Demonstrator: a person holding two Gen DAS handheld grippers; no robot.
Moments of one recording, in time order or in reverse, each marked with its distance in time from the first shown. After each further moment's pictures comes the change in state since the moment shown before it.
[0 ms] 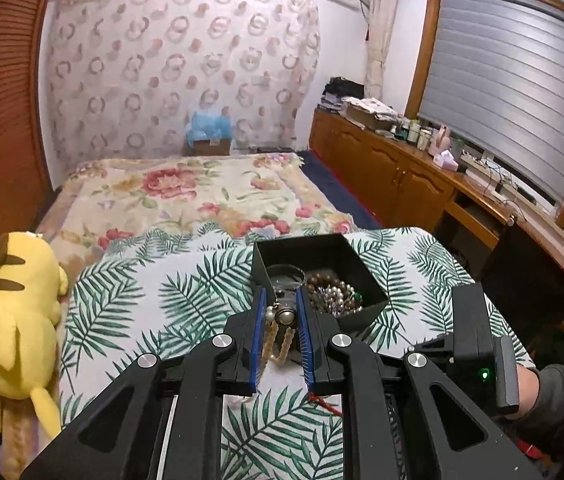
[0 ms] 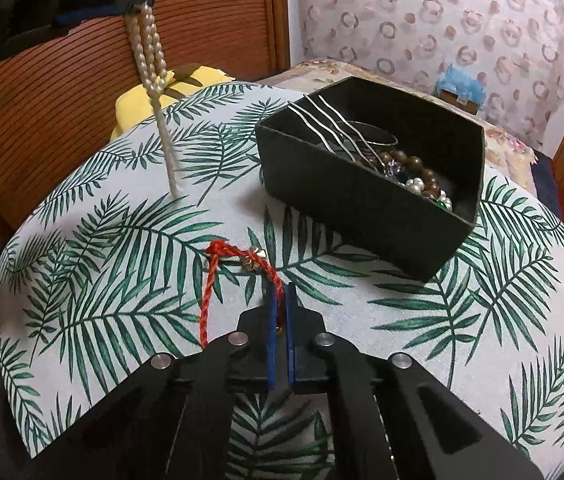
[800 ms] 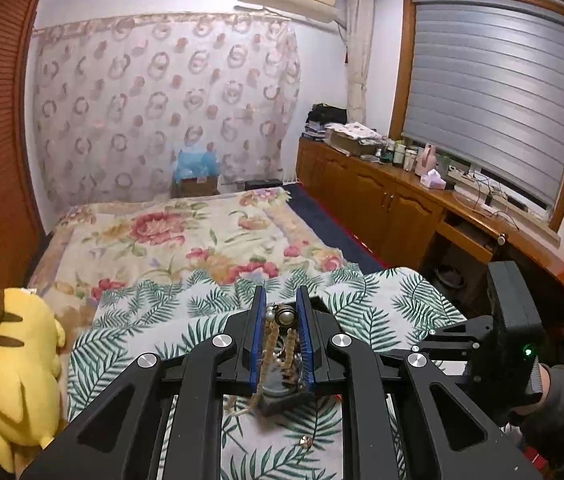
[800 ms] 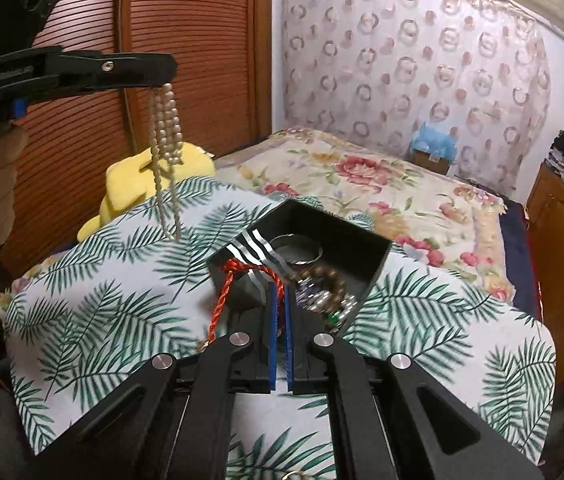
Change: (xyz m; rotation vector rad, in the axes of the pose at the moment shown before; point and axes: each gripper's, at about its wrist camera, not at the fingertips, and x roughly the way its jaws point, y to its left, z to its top) left arm 0.001 -0.030 0.057 0.074 -0.100 -0.019; right arm -0.078 -0.049 0.050 0.002 -0.234 -0.082
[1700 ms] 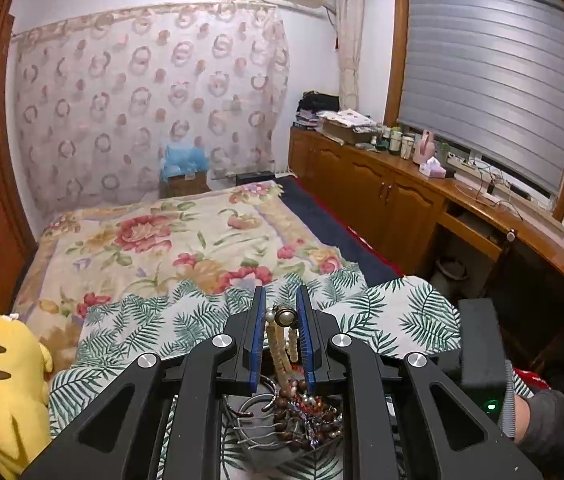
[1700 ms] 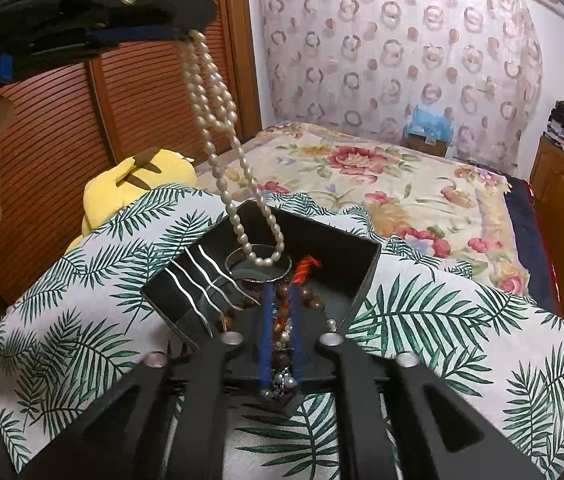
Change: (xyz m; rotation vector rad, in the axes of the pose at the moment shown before) left arm 0.076 -0.010 0.034 0.038 0.053 -0.019; right arm 0.054 -0.031 0.001 0.082 0.006 0.022
